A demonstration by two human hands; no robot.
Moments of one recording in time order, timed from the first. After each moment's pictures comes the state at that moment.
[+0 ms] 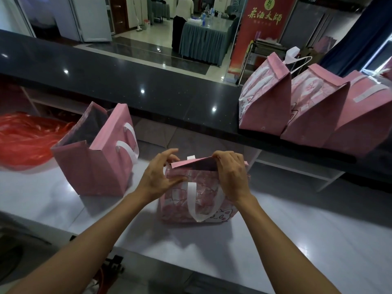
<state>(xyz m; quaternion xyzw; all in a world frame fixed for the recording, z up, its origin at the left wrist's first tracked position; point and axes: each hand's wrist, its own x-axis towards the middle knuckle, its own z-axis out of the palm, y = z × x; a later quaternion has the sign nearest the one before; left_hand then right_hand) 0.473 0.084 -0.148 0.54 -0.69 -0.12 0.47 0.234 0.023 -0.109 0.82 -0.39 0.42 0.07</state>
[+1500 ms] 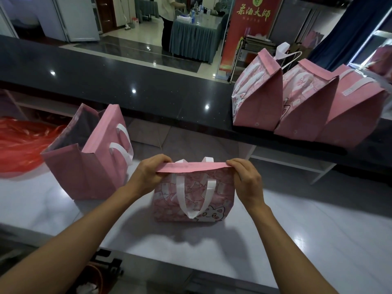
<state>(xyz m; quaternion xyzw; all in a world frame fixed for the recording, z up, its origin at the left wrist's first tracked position) 0.494 0.072 -0.143 0.51 -0.76 -0.06 0.40 0.175 0.023 -0.132 0.81 -0.42 0.41 0.06</state>
